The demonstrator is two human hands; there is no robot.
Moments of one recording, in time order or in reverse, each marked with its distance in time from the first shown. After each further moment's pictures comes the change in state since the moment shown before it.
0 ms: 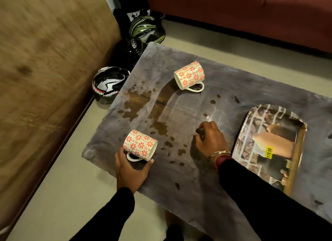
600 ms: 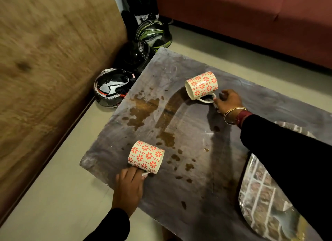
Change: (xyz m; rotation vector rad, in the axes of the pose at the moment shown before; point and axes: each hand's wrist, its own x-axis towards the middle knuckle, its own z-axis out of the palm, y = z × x) left_hand 0.010 -0.062 0.008 0.535 -0.005 0.558; right_hand 0.199 0.028 -0.017 0.324 0.070 0.329
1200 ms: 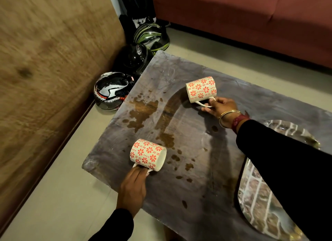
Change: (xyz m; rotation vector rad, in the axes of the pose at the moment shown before) left_hand 0.008 0.012 -0.015 -0.164 0.006 0.006; right_hand -0.054 -0.042 -0.002 0.728 -0.171 0.241
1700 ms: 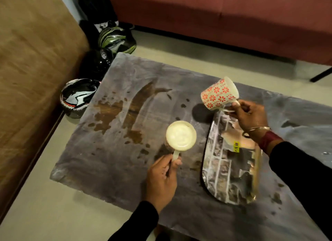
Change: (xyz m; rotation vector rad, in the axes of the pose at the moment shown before) left_hand 0.036 0.190 -0.016 -0.825 -0.129 -0.126; right_hand -0.088 0.005 -0.202 -0.407 0.249 -0.492
